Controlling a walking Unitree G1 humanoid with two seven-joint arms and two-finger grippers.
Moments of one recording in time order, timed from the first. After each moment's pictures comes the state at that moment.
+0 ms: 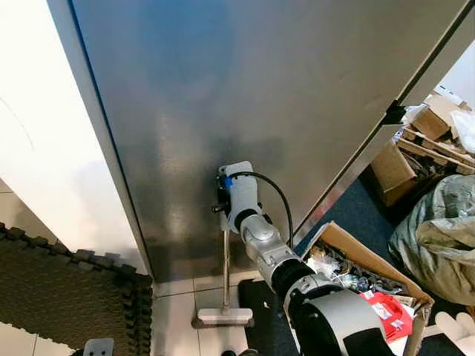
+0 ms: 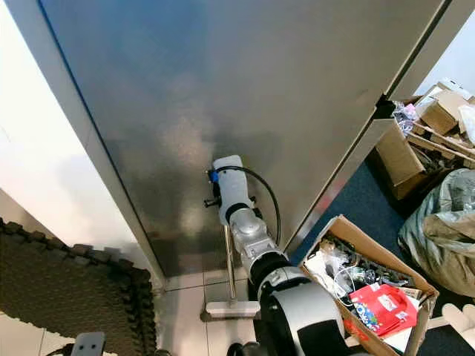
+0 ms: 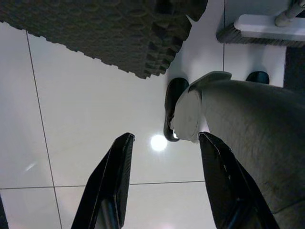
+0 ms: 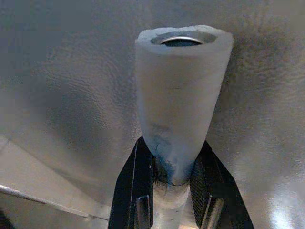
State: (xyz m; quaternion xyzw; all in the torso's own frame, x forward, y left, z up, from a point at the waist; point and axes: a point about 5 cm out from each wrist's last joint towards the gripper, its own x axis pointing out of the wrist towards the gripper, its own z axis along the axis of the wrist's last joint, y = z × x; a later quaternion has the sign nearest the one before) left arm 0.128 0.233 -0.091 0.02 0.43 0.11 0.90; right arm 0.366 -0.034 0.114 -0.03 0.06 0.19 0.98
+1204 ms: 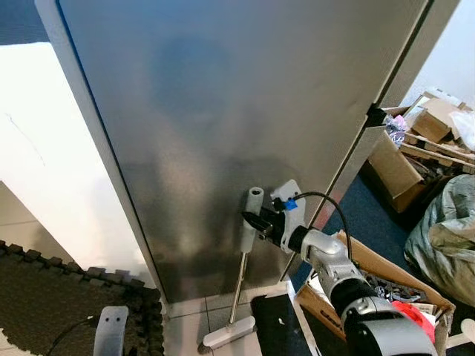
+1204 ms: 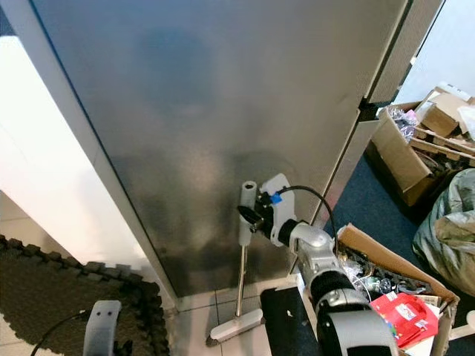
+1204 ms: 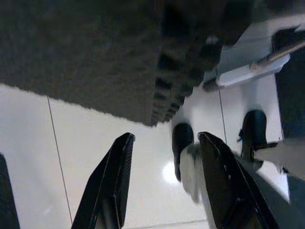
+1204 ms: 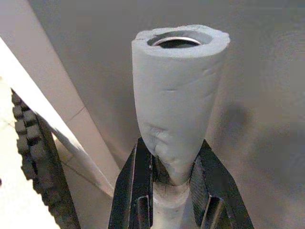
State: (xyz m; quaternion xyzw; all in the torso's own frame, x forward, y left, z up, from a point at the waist) left arm 0.187 0.224 -0.073 0.03 0.41 0.06 0.91; right arm 0.344 -0.134 0.088 -0.02 0.06 0.36 0.93
